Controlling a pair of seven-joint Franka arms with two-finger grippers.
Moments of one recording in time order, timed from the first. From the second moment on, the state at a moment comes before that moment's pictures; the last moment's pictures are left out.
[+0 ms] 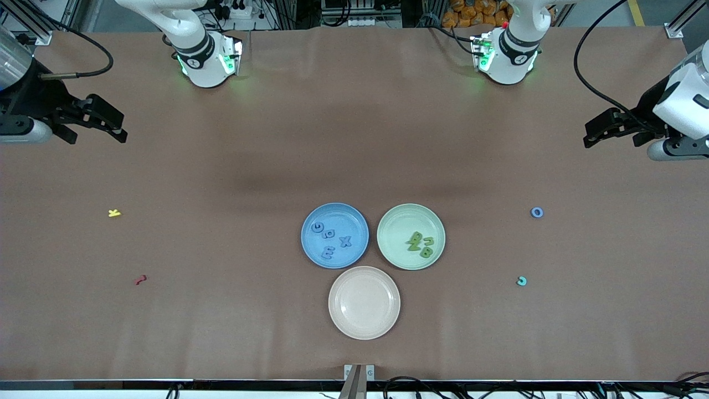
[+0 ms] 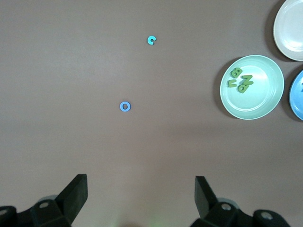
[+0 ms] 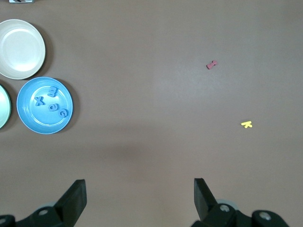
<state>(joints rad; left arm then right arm) 0.05 0.02 -0.16 -1.53 -0.02 1.51 -0.14 0.00 -0.01 0.13 -1.50 0.04 1.53 0.14</state>
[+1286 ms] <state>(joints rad) 0.04 0.02 -0.19 -1.53 0.00 1.52 -0.10 -0.01 0.00 0.13 -1.50 0.04 1.54 0.14</state>
